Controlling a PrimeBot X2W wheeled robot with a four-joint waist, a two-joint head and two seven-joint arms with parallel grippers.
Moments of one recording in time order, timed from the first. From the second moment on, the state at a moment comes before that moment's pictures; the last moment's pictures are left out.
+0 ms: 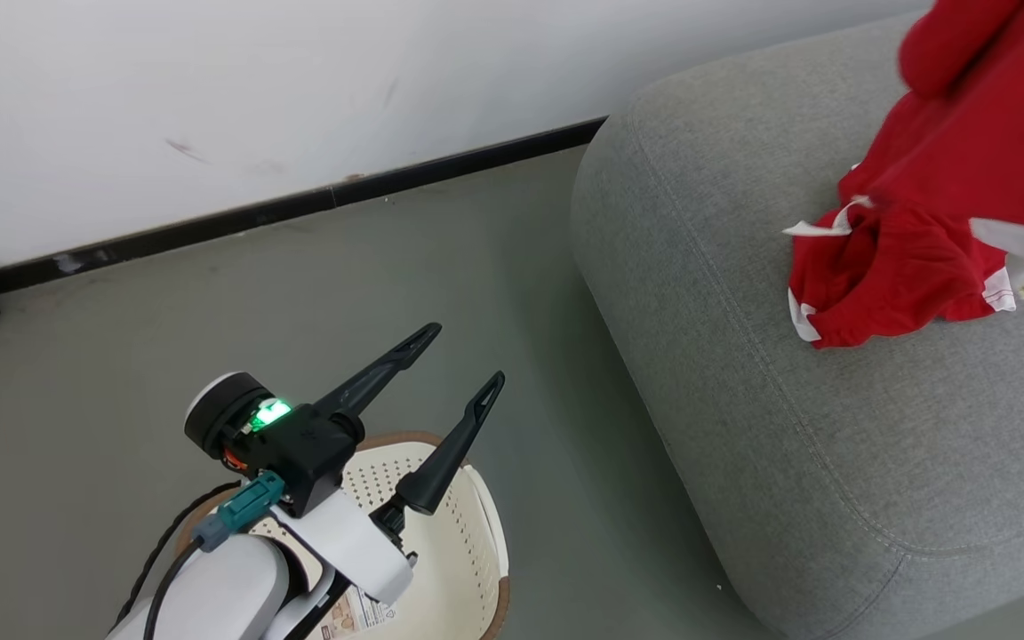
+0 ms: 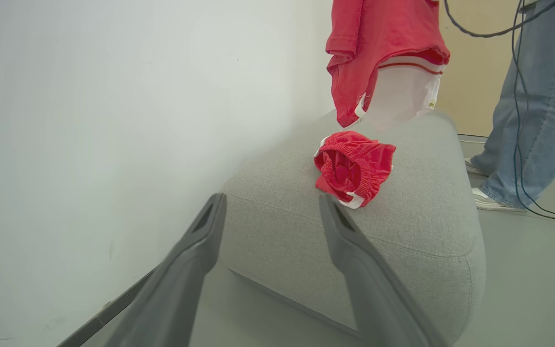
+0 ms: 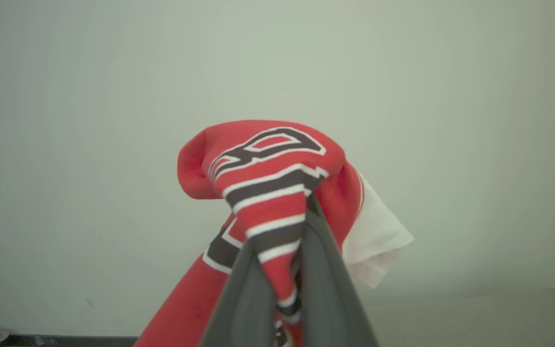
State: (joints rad) left arm -0.43 0.41 -0.69 0.12 -0.44 -0.03 -0.22; right arm -0.81 -0.77 0.35 0.42 0.87 0.13 -0.15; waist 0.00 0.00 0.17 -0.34
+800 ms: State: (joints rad) left arm -0.50 0.43 -0.69 0.02 -0.40 -0.02 -0.18; right arm -0.77 -0.78 0.28 0.70 0.92 0.13 -0.13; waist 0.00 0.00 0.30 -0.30
